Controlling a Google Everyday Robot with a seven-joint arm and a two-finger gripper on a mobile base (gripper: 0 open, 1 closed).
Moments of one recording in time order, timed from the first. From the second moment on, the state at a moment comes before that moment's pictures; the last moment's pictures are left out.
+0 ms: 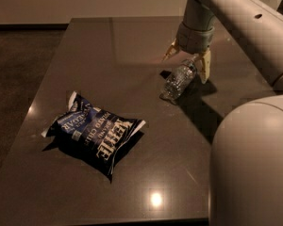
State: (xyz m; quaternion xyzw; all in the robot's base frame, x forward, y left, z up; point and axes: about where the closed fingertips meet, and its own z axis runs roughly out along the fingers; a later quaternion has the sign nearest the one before) arm 0.658 -0.147 0.852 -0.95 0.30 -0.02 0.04
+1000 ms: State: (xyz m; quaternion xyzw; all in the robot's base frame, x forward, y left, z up) arm 0.664 -0.151 0.870 -0.95 0.31 -0.04 0.04
